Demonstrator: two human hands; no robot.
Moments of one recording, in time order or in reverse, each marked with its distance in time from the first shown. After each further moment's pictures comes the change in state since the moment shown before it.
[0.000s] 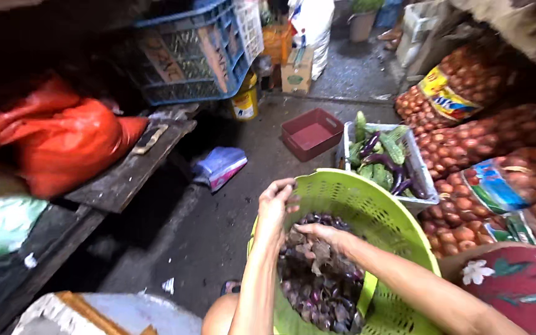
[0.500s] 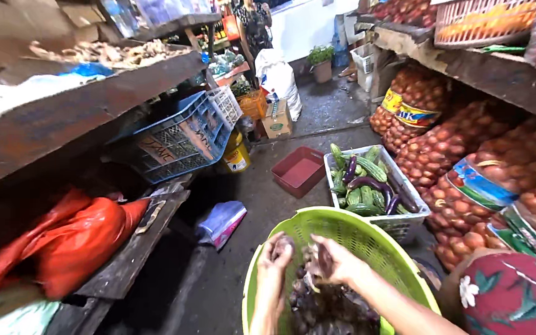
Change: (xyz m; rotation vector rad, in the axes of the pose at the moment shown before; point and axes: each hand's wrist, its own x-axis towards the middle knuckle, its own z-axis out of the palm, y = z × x) left_hand -0.006 -0.045 0.022 -0.009 -0.082 0.181; right_hand -0.061 -0.032 -0.006 0.662 0.193 -0.216
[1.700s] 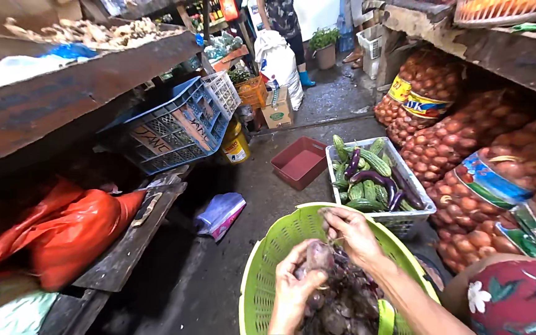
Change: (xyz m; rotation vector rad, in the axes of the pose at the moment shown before) left_hand -0.022 -0.016 0.021 -0.019 -0.329 0.287; right_hand -0.039 -0.031 0.004 -0.280 0.036 -0.952
